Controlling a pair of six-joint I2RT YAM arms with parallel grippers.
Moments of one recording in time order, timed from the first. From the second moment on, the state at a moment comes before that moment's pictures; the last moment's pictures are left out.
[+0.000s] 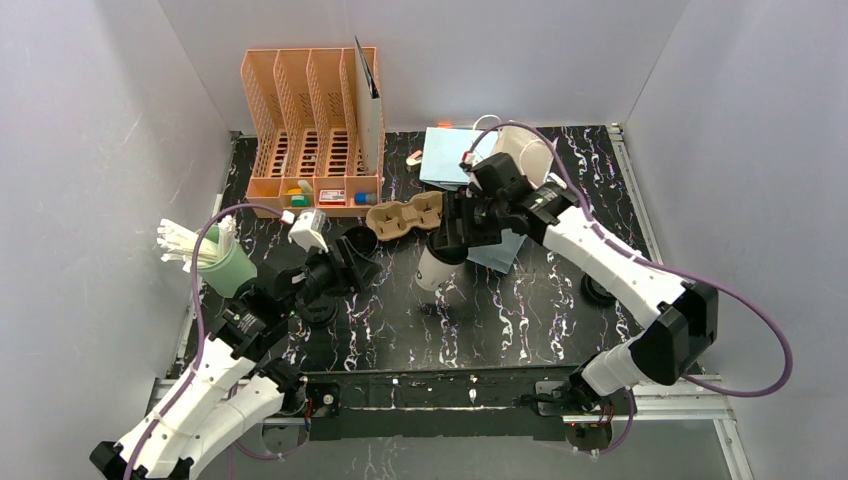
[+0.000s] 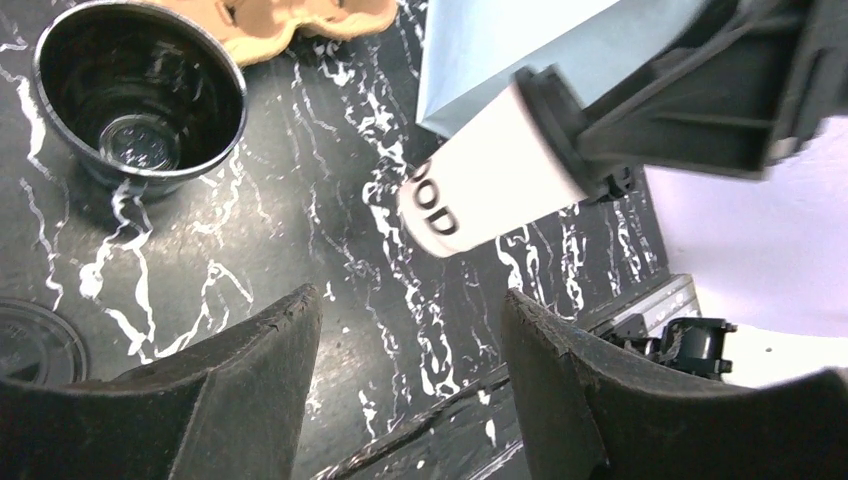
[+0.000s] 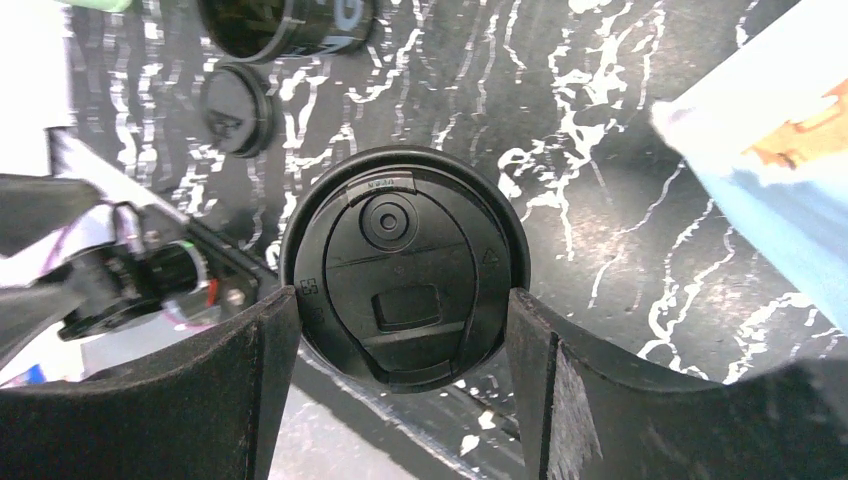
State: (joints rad) left arm -0.60 0.64 0.73 -0.48 0.03 -0.67; right arm 0.74 1.47 1.40 -0.80 -0.17 0.52
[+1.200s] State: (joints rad) left arm -0.62 1.48 1.30 -0.12 0.23 -0.44; right arm 0.69 1.27 1.83 -0.85 0.49 0.28
